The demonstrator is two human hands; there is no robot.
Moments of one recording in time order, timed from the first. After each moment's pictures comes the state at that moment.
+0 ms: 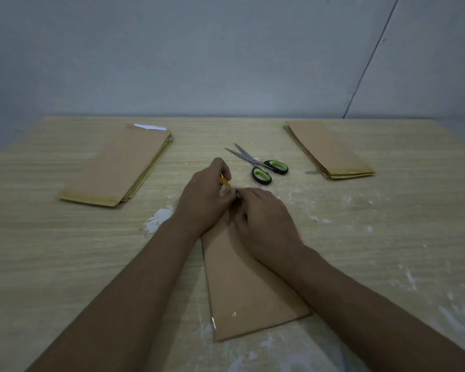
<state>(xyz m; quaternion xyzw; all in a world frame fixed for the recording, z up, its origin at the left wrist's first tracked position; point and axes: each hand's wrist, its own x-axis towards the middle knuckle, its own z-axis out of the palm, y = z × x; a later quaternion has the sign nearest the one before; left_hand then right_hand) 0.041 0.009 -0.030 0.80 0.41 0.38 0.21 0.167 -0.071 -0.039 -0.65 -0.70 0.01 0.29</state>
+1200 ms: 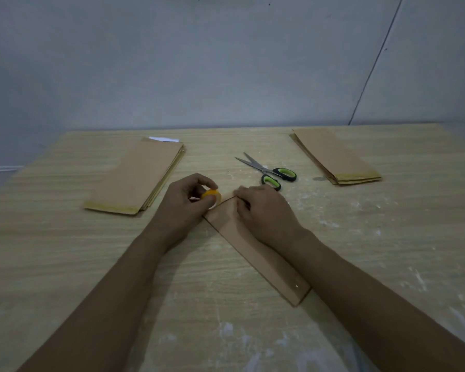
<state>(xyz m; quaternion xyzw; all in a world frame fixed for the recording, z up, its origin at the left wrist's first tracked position) -0.018 0.000 -0.018 0.71 0.40 0.44 0.38 0.168 -0.035 -0.033 -0.64 -0.73 0.01 0.25</state>
